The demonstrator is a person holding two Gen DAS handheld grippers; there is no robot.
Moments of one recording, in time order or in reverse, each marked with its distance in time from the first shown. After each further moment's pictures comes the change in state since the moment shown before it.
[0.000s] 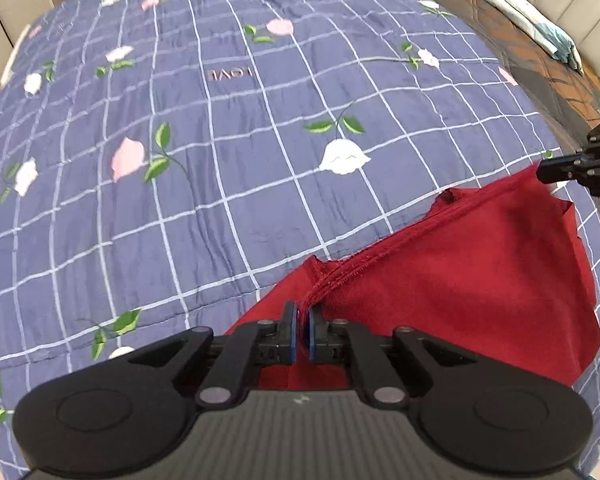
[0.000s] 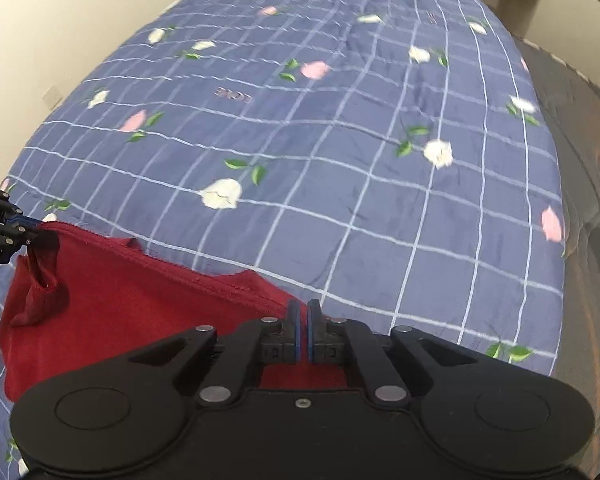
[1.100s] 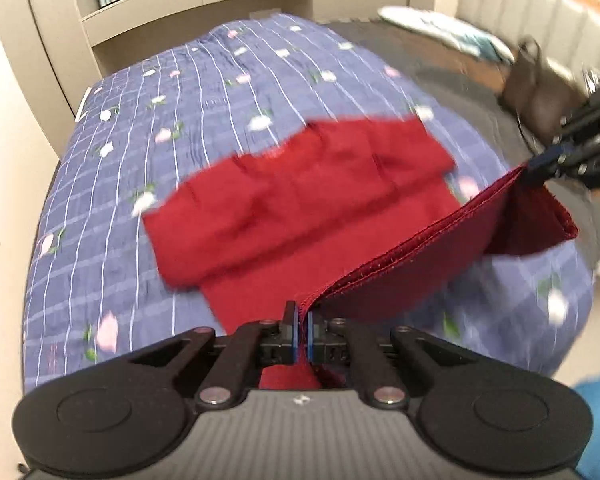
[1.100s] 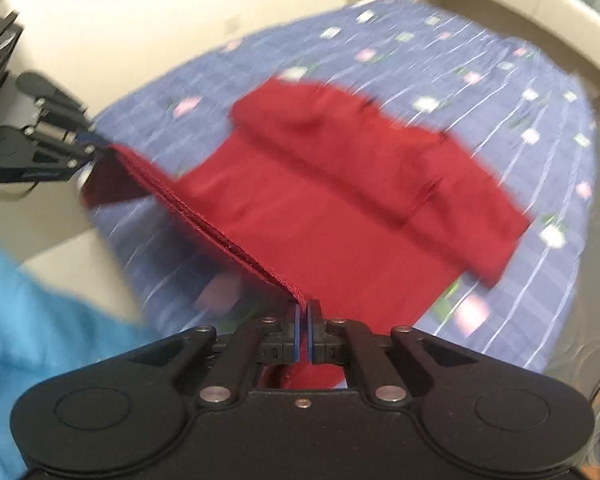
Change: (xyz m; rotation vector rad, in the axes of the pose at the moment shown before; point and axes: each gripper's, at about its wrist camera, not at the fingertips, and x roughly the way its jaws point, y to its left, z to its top) left arm -0.193 -0.189 -0.303 0.057 -0.281 0.148; right arm -0.229 0.115 -0.298 -0.370 -0.131 0.152
